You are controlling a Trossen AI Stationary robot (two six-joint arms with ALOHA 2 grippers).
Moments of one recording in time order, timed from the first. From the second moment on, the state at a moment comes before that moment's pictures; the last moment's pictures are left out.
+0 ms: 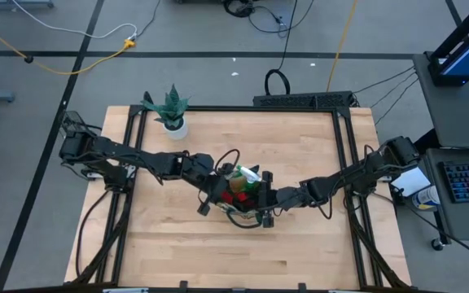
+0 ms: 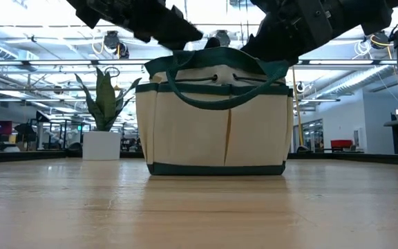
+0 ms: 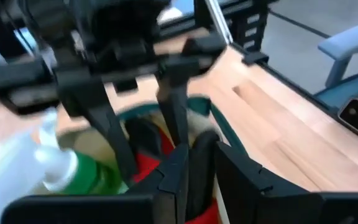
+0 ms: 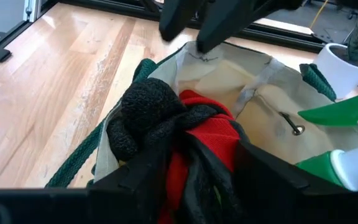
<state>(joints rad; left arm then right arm) -0.07 1.52 0.94 0.10 0.34 0.29 0.32 1.56 0.76 0.36 0.34 0.00</state>
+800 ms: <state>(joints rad) -0.10 1.52 0.94 0.08 0.21 0.38 0.39 1.41 0.76 0.43 0.41 -0.04</state>
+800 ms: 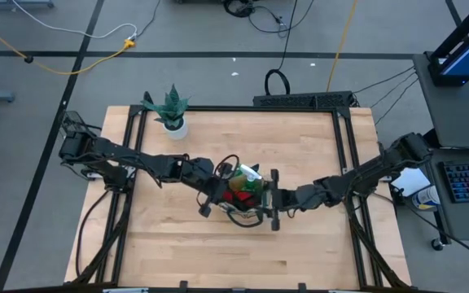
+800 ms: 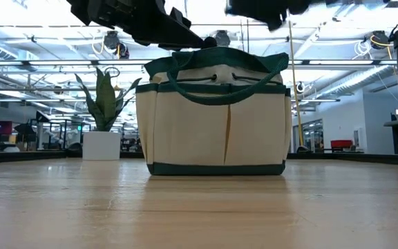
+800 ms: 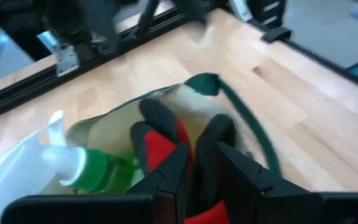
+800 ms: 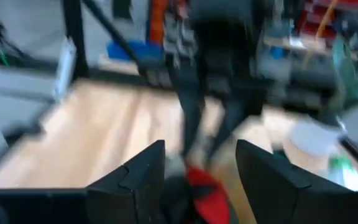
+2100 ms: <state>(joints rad) -0.07 1.52 0.94 0.15 -0.01 0.31 0.26 1.64 0.83 0.40 0.10 0.05</state>
